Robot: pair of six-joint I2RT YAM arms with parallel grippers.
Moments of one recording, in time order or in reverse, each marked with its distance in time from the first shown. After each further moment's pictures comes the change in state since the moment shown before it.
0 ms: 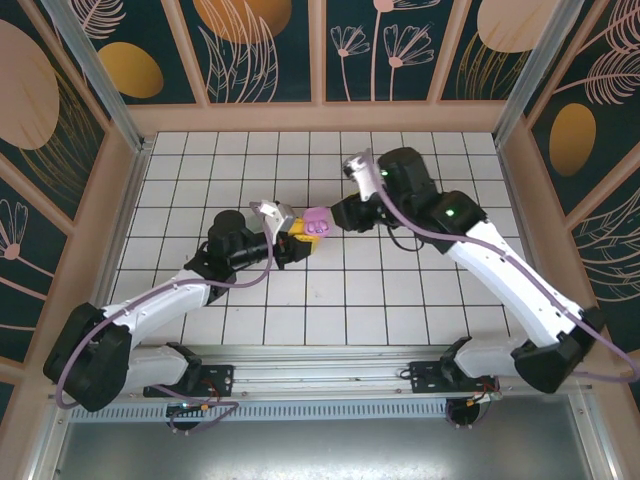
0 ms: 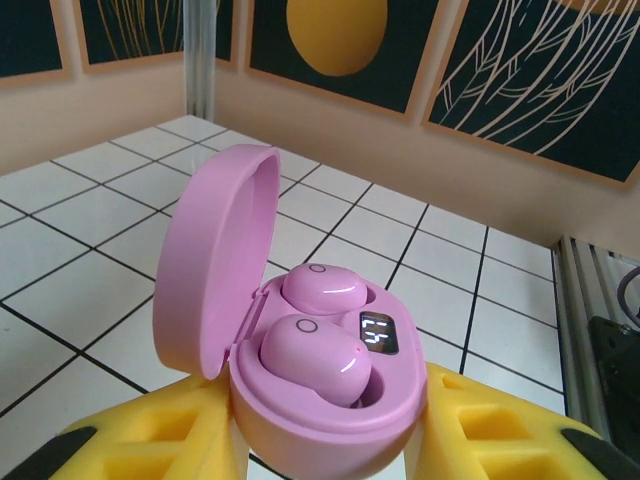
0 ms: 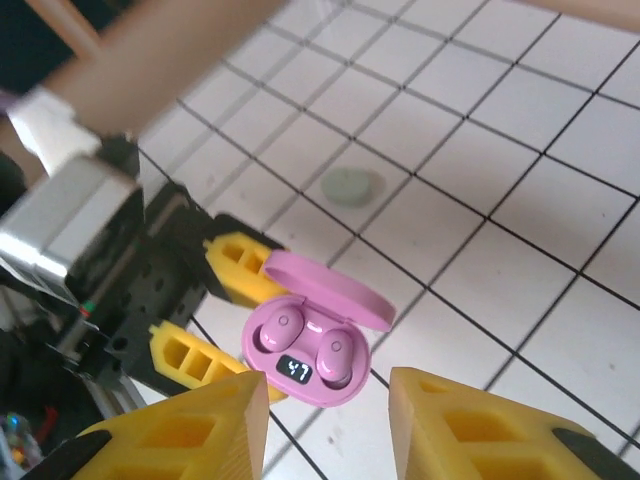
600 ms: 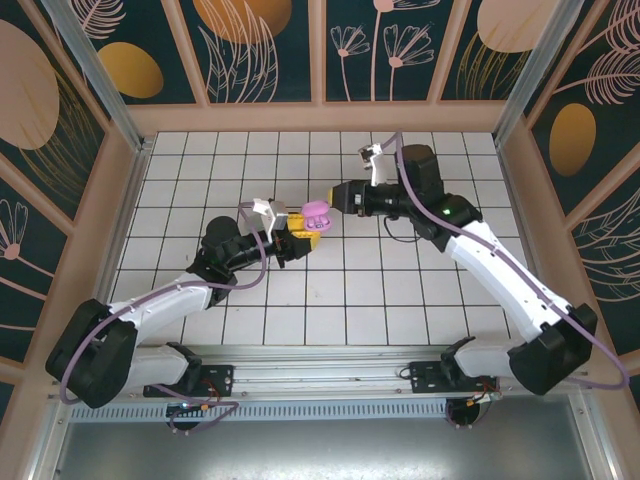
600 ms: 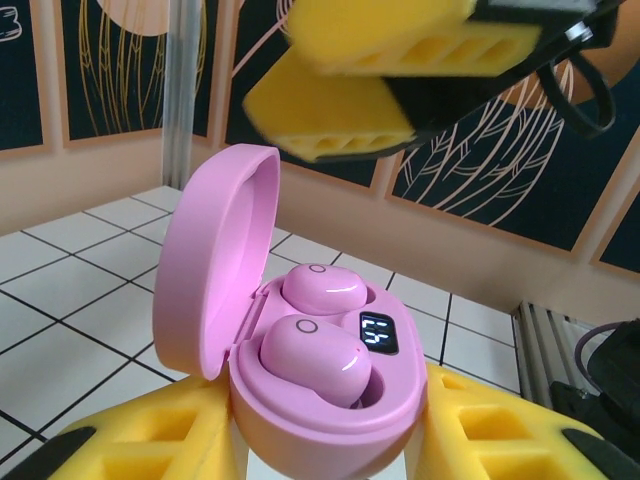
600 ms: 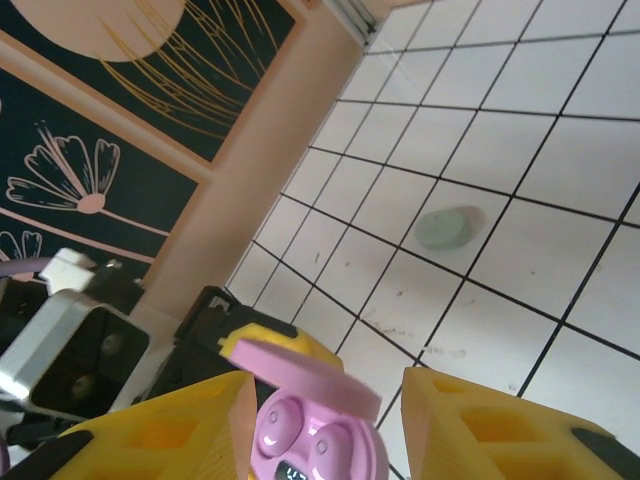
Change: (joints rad) left arm 0.000 0.031 -0.048 0.276 0.040 -0.145; right arm -0.126 0.044 -0.152 0.331 -0.272 0.346
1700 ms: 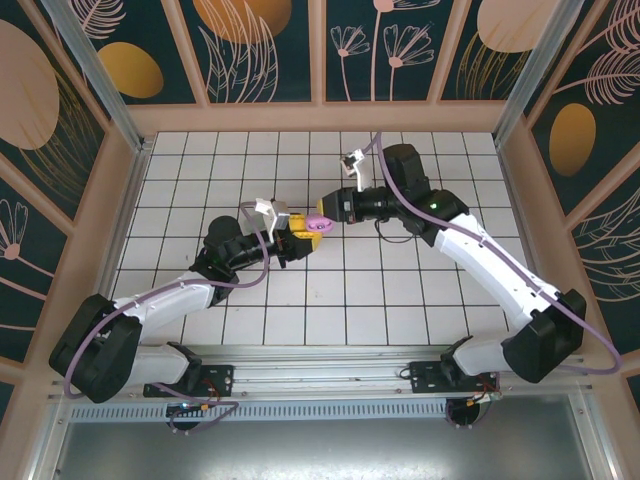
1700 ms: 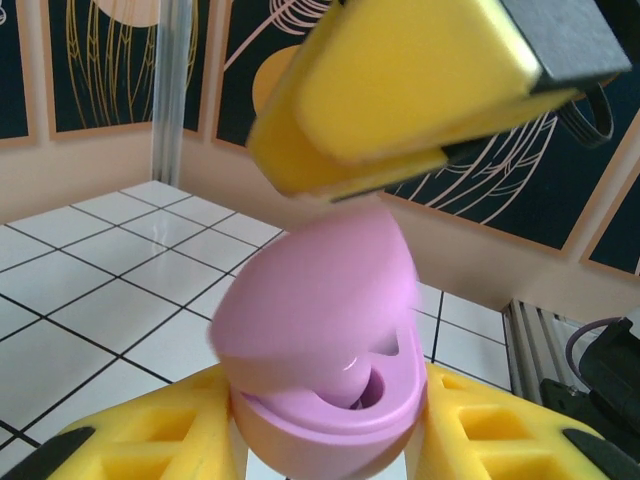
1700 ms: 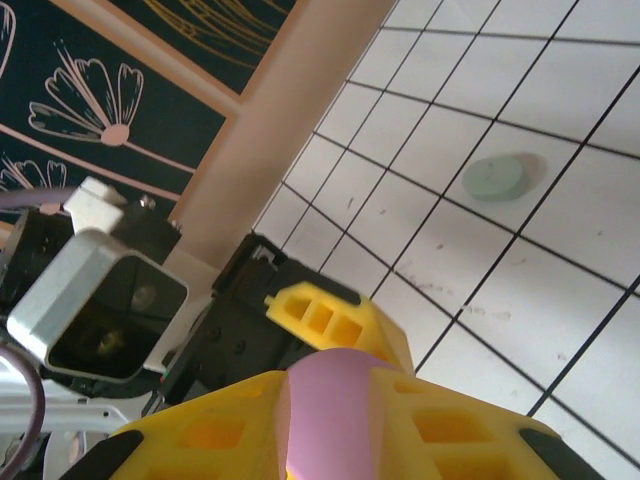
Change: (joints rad) left arm 0.000 0.029 0.002 0.026 0.017 -0.013; right arm 0.052 0.047 0.033 -0.071 -0.097 -0.051
